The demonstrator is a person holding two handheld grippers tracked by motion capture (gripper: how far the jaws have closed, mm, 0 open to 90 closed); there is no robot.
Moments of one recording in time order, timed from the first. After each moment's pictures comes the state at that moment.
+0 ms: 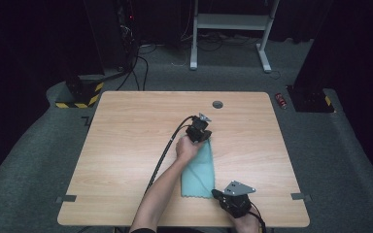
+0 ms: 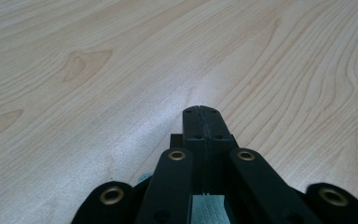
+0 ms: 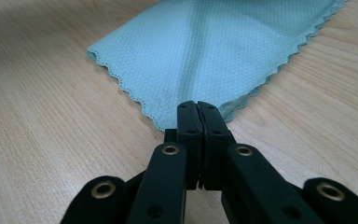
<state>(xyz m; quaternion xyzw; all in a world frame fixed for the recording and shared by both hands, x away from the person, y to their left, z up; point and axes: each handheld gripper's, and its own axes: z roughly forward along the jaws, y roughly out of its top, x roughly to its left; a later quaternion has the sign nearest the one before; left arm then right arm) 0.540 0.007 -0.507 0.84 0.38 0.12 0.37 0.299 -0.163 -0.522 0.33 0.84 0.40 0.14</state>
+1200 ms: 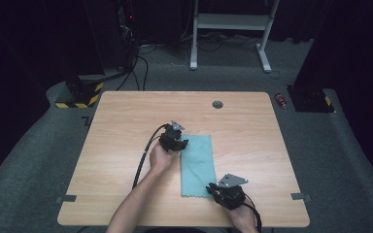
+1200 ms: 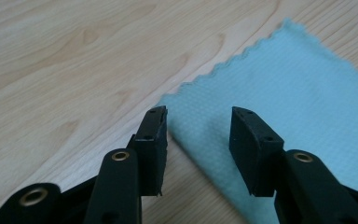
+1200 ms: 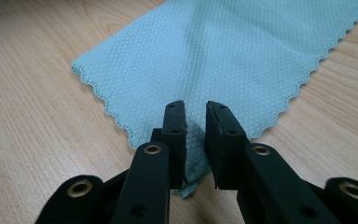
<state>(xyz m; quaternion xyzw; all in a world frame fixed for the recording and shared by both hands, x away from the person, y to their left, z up) 0.497 0.097 -0.515 0.82 0.43 0.17 0.34 0.323 -0.149 -0.523 0.32 0.85 0.39 0.13</state>
